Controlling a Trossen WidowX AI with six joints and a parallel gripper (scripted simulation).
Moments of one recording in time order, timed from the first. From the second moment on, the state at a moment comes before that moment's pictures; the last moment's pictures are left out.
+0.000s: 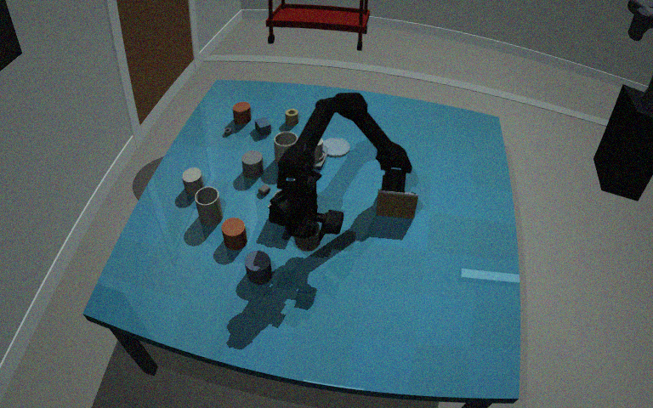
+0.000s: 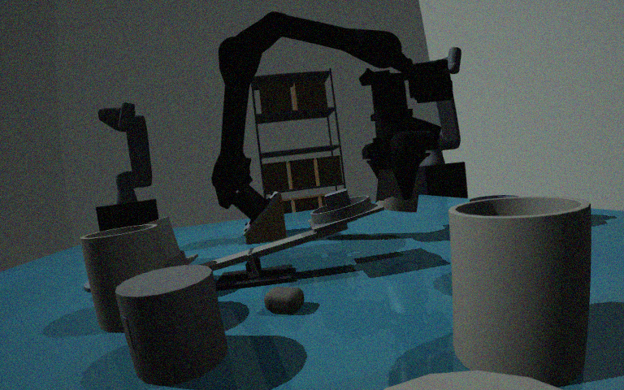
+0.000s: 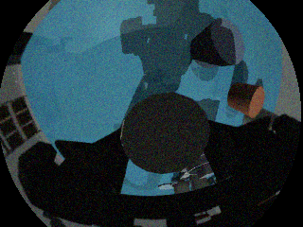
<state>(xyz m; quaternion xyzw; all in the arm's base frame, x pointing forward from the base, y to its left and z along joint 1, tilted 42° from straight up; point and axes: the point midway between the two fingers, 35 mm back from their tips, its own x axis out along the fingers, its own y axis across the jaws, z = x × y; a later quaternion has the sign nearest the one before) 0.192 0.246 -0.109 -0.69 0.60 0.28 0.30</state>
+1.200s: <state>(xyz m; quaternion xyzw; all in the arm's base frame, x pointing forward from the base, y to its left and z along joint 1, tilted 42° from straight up) 0.201 0.216 -0.149 -0.68 0.60 0.28 0.31</state>
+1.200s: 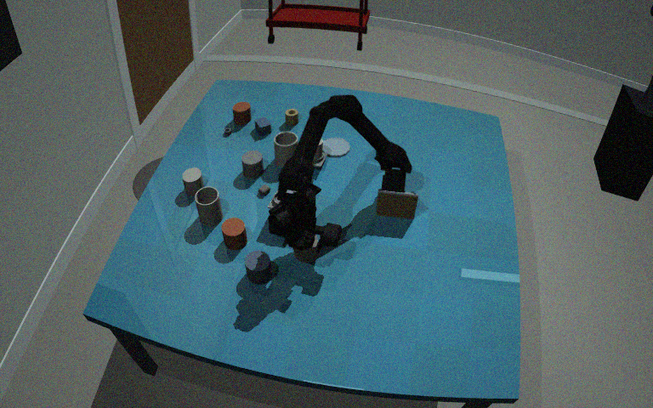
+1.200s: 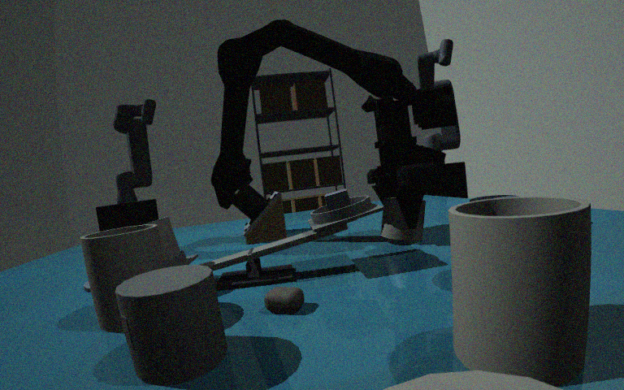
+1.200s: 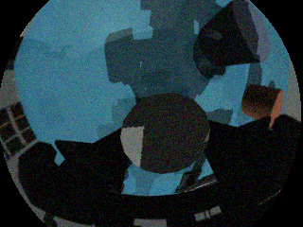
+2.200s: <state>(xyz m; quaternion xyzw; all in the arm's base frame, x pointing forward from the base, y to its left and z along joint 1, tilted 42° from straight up) 0.225 0.251 -0.085 -0.67 0.59 0.27 0.36</state>
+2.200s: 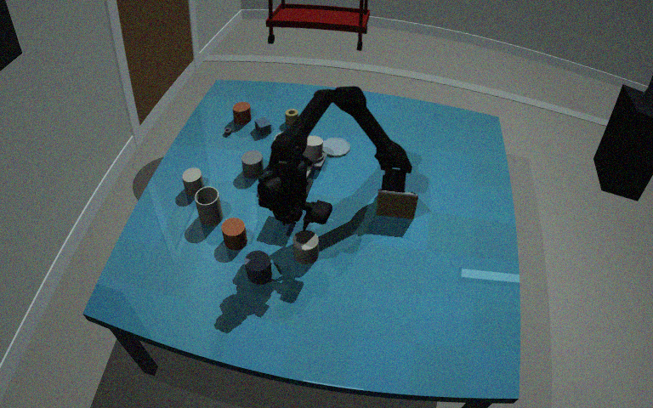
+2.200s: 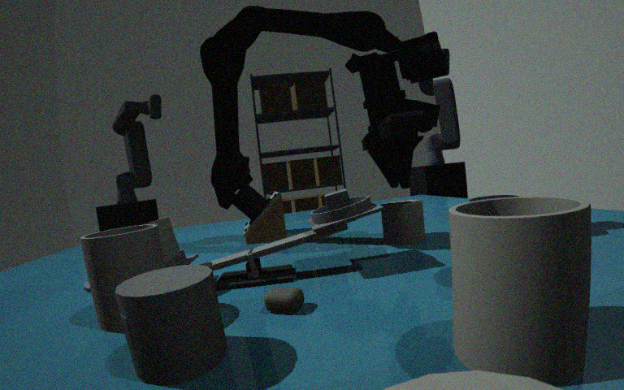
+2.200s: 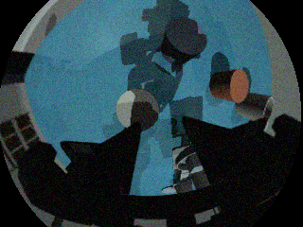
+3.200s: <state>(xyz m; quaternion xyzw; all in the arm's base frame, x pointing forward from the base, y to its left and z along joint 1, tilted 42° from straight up) 0.282 0.184 0.001 -0.65 0.62 0.22 0.38</state>
